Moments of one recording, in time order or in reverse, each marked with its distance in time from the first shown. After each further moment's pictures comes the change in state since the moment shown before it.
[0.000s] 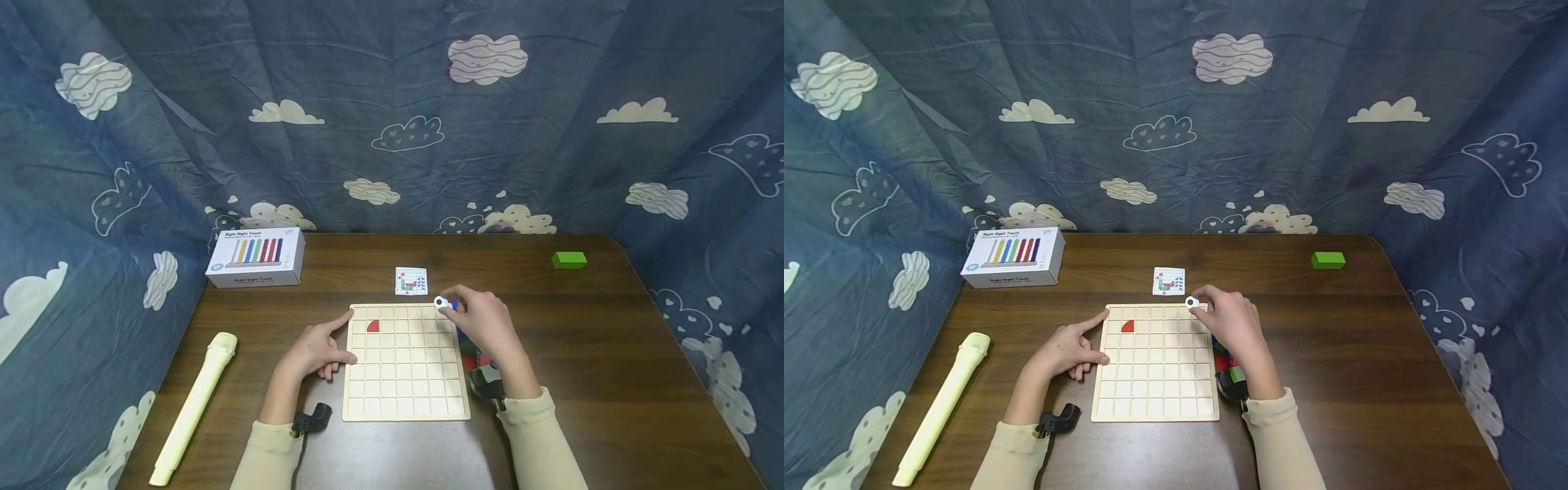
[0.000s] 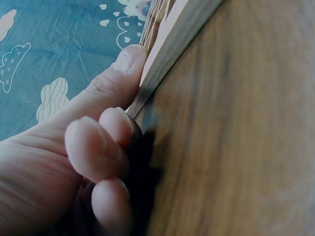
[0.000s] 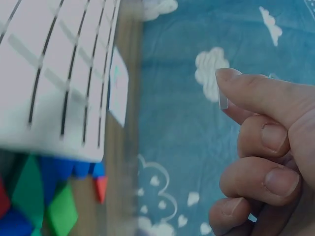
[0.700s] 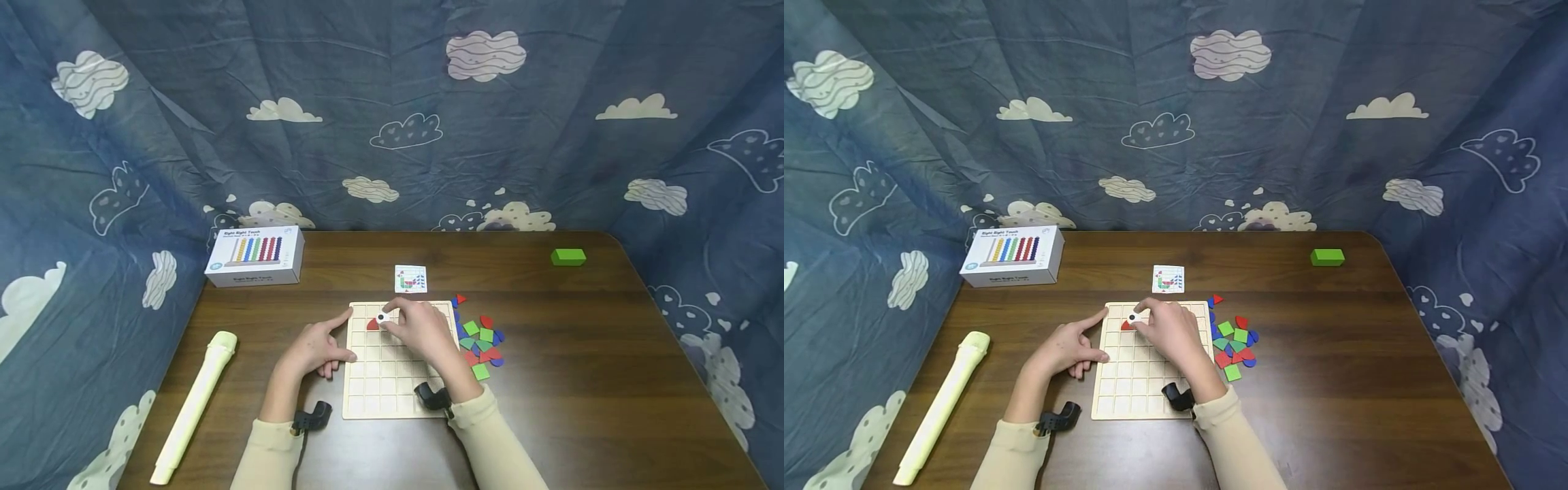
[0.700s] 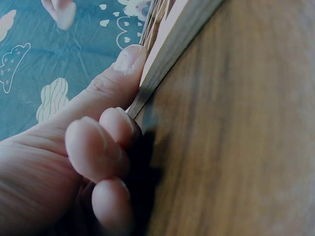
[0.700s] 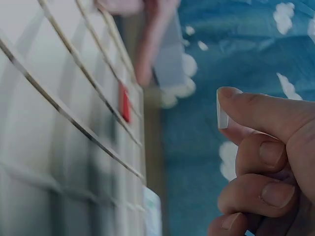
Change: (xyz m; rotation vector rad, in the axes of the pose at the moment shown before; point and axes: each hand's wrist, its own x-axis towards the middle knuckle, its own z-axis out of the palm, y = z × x) left_hand 0.000 0.001 0.000 0.016 0.012 -0.006; right_hand 0.003 -0.072 0.061 0.062 -0.072 -0.074
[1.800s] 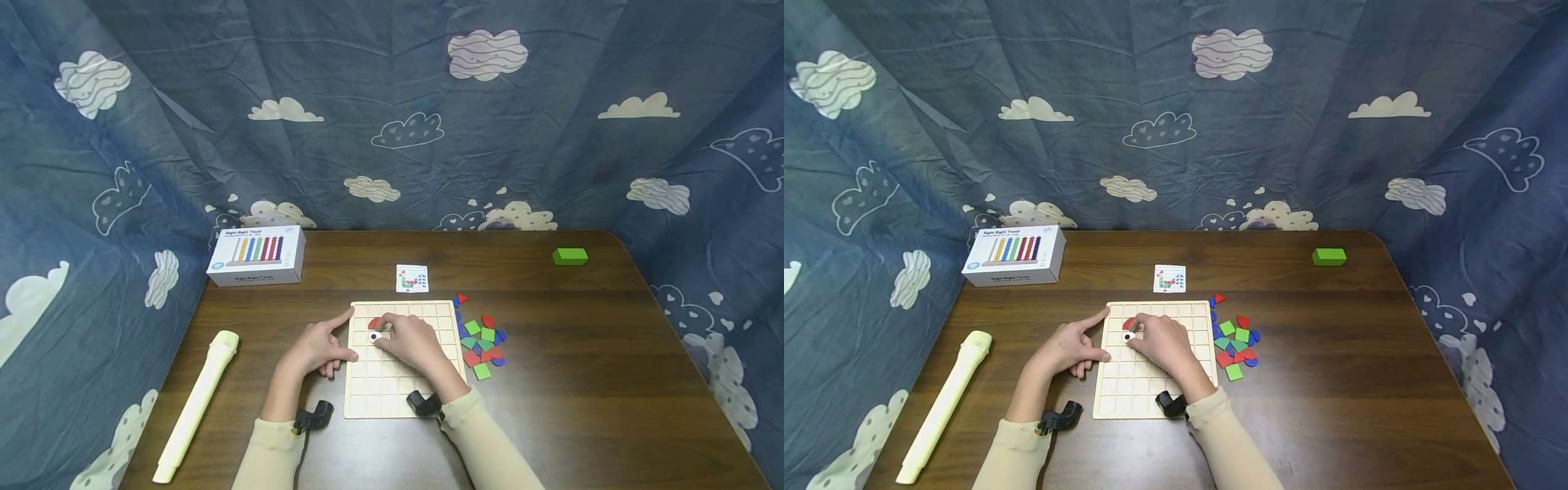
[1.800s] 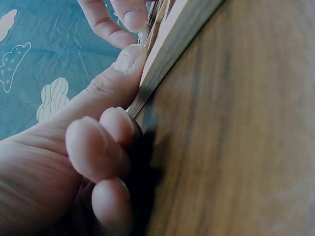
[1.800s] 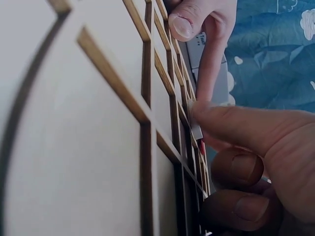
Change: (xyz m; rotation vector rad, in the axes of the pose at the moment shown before) left_hand 0.002 -0.004 -0.001 -0.001 -0.011 0.031; right_hand 0.002 0.014 0.046 0.012 -0.125 -0.010
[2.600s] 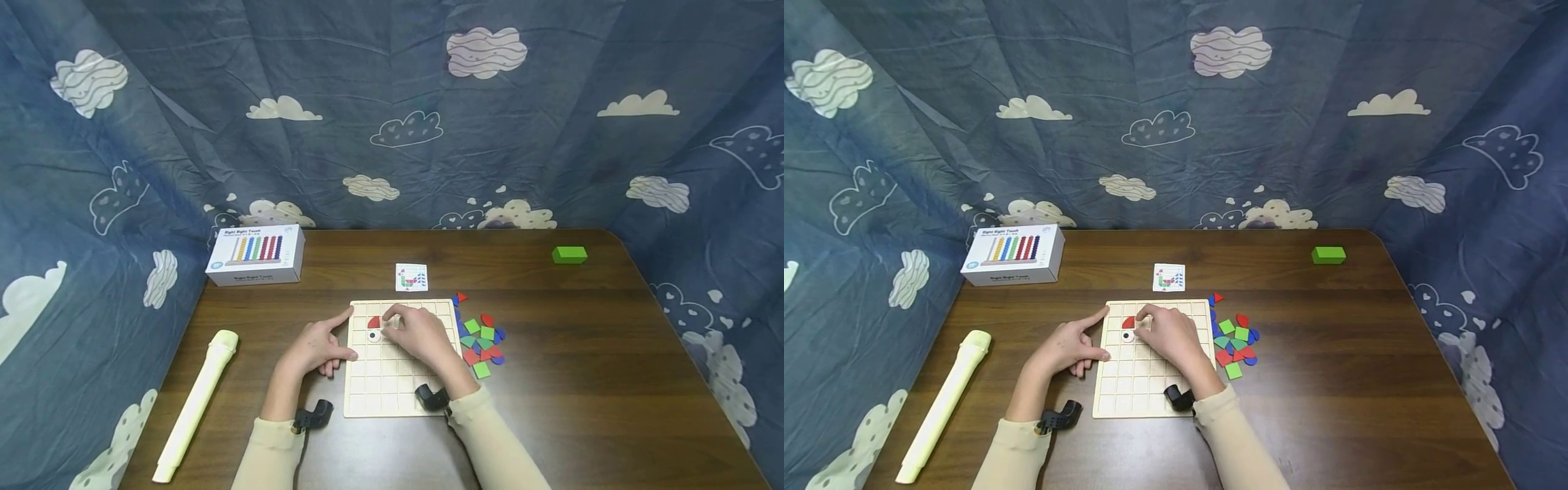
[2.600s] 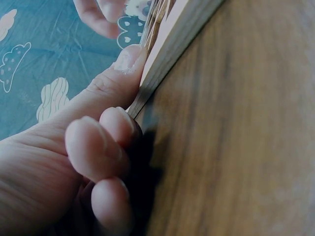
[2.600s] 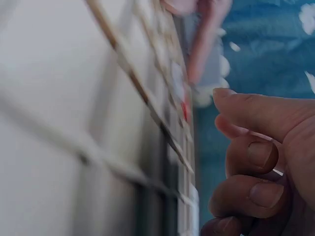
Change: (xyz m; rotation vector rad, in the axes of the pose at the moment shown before) left_hand -0.002 0.004 0.001 0.006 0.015 -0.028; right_hand -0.002 0.007 -0.021 0.028 0.034 0.058
